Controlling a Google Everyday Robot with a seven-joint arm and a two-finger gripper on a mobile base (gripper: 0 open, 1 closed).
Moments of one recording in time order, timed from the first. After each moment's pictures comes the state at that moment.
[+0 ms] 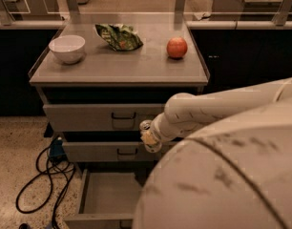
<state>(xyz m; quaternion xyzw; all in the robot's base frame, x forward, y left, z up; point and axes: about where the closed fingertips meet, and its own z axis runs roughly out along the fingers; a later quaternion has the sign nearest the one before) 0.600 -0.038 0.648 -0.39 0.87 0.05 0.29</state>
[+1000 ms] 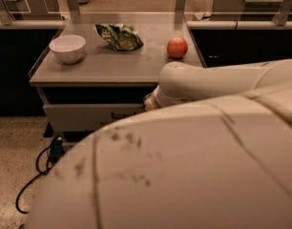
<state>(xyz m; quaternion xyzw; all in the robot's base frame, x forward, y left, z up) 0.671 -0.056 0.730 -0.37 0.87 -0.03 0.33</state>
